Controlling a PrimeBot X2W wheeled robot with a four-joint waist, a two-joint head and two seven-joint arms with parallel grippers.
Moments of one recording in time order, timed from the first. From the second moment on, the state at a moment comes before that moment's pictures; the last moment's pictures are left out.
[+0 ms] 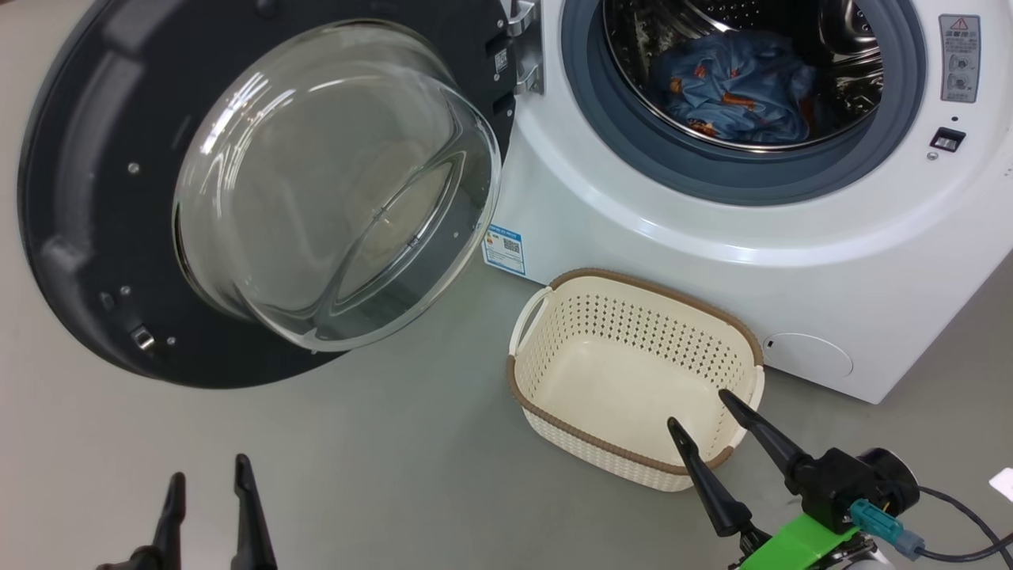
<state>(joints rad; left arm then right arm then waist) 0.13 0.04 -0.05 0.00 -0.34 0.18 -0.26 -0.08 -0.23 0.28 0.17 0.20 0.13 -0.26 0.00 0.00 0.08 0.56</state>
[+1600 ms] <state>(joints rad) -0.26 0.18 0.50 0.45 -0.77 -0.06 -0.22 -0.04 -0.21 0.23 0.15 0.23 0.13 -0.26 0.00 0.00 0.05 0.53</state>
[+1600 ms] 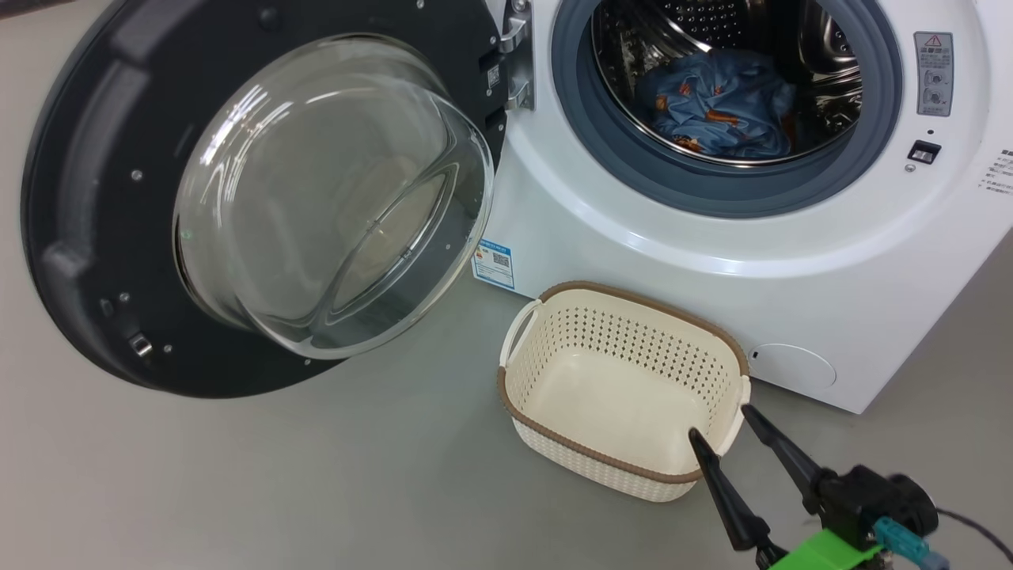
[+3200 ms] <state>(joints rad) -0.87 0.42 0.70 1.02 -1.20 -0.12 0.15 0.01 -0.34 0.23 0.12 0.22 0.13 -0.26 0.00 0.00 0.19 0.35</state>
